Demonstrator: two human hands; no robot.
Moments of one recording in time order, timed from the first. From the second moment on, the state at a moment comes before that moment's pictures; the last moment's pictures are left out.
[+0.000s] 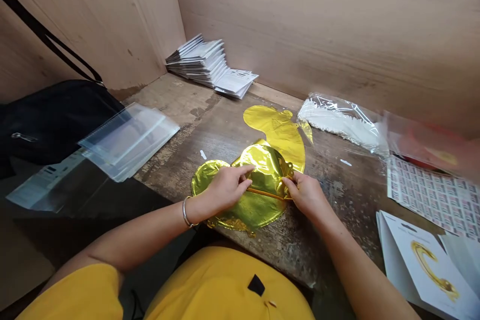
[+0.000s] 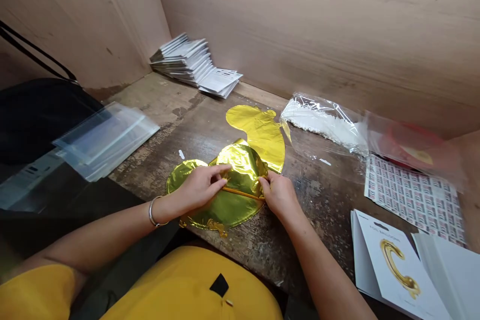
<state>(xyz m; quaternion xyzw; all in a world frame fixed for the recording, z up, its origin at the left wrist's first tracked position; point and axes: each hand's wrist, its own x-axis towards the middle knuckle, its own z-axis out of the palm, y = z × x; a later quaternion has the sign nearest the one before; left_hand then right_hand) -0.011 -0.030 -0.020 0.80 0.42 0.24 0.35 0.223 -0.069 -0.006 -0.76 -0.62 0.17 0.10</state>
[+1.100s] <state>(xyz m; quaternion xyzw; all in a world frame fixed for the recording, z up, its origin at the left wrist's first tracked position) 0.002 0.049 -0.012 0.94 0.31 -0.01 0.11 0.190 -0.075 -0.042 -0.56 -0.83 0.03 0.00</state>
